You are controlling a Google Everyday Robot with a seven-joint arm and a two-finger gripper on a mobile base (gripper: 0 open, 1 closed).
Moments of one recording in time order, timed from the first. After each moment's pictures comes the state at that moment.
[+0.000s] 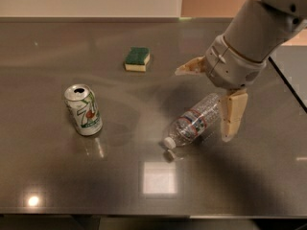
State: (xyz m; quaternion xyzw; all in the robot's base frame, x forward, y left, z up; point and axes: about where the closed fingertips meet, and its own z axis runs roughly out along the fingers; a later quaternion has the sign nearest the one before) arm 0.454 -0.106 0.909 -0.85 0.50 0.06 0.16
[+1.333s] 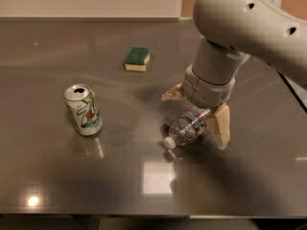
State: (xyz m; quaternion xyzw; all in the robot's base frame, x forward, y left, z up) arm 0.460 -0.095 0.846 -0.91 0.41 0.01 0.07
